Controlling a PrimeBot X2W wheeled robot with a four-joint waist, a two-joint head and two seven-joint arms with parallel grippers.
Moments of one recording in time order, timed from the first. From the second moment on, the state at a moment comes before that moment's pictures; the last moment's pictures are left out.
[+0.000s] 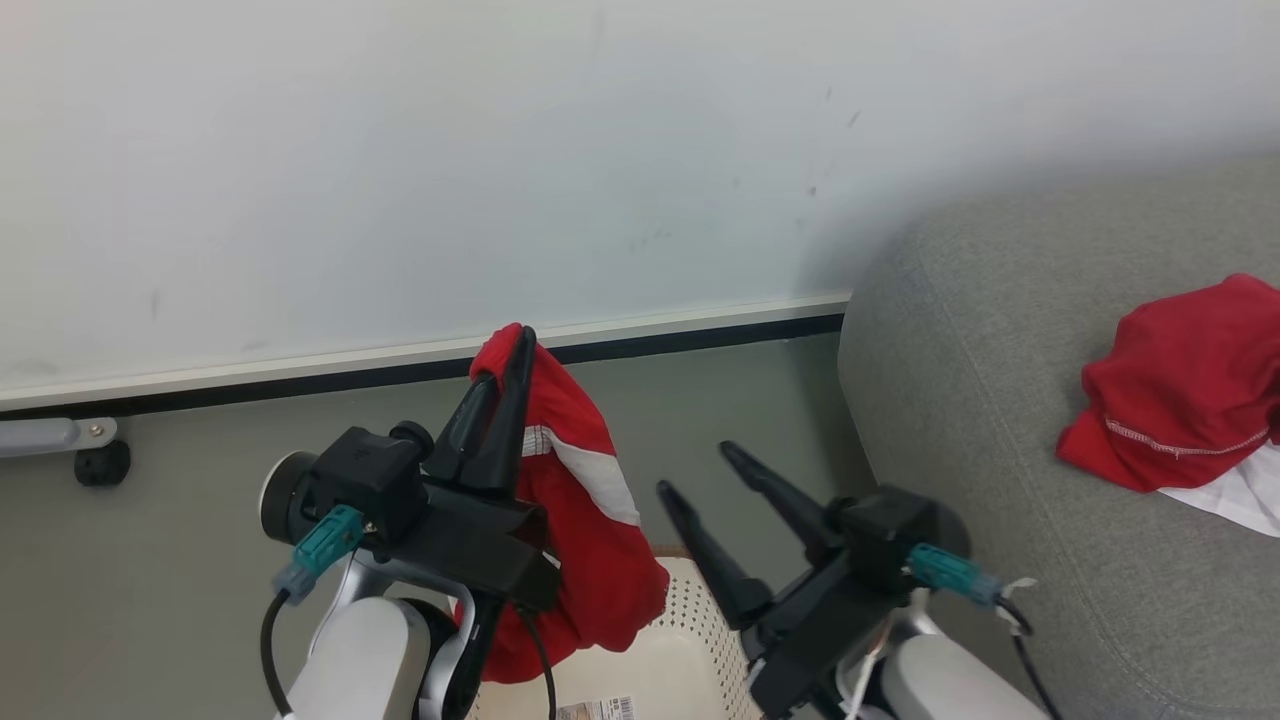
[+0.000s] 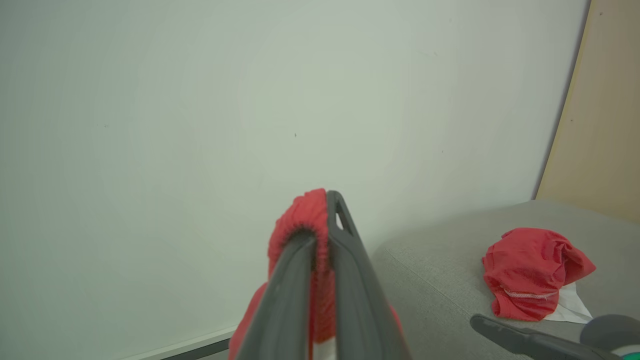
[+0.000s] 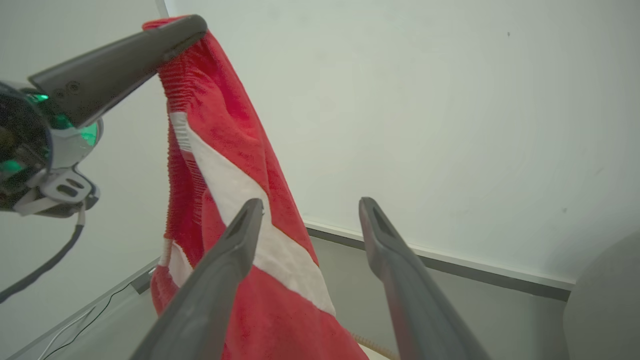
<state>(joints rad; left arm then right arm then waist) -0.33 0.07 -0.33 0.09 -0.36 -0.01 -0.11 -0.37 -0.13 0.67 0.21 0.44 0.07 -0.10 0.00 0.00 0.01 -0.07</state>
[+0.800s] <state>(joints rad) -0.33 0.06 -0.38 0.05 -0.36 -0.01 -0.09 -0.57 -0.07 0.85 0.43 0.46 0.12 -0.07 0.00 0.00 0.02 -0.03</state>
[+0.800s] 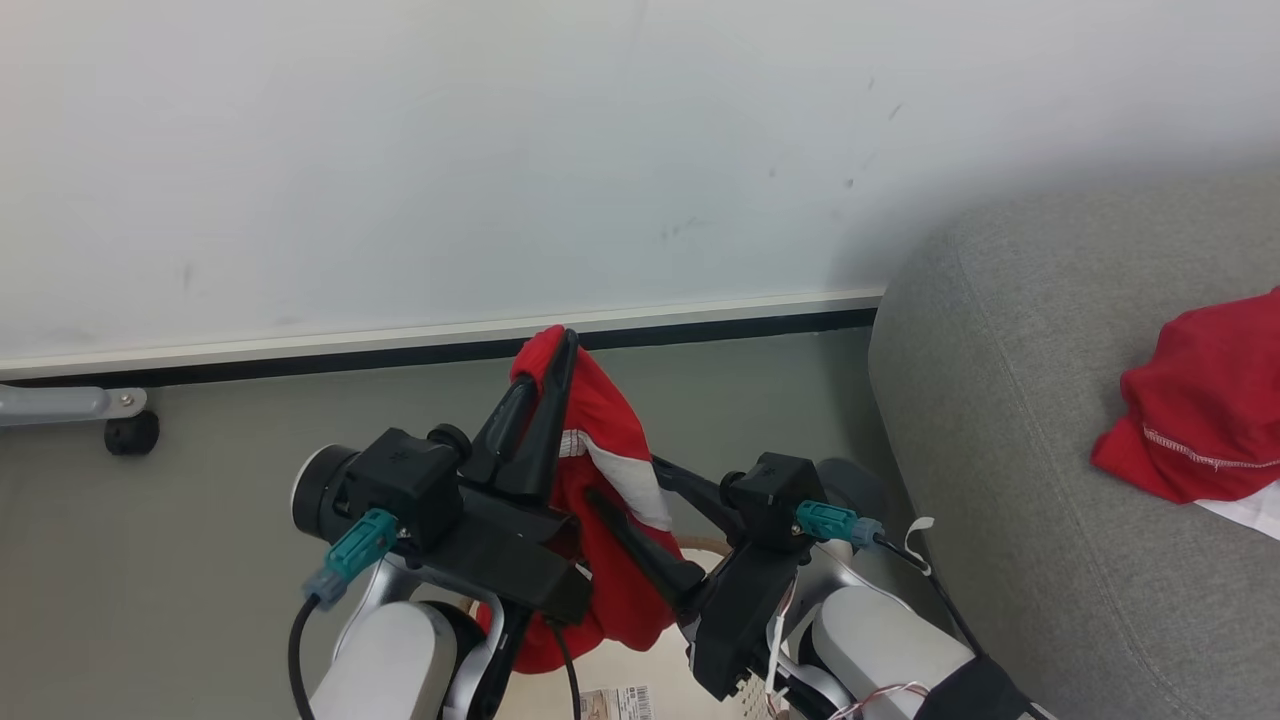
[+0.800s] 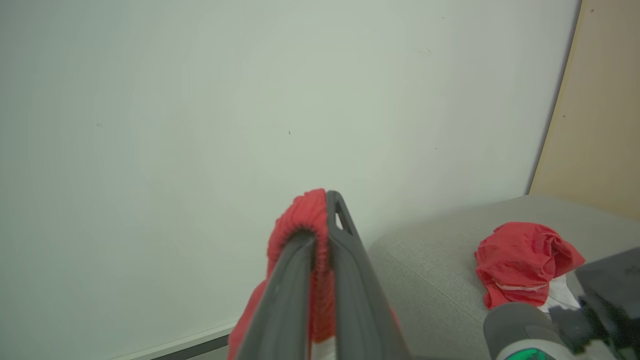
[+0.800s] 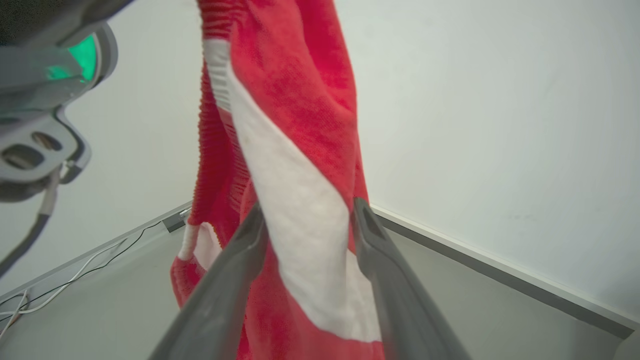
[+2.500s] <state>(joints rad) -0.21 0.14 -0.51 0.03 -0.31 -0.05 -0.04 -0.76 -0.11 0.72 0.65 0.60 0.12 -0.24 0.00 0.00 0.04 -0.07</state>
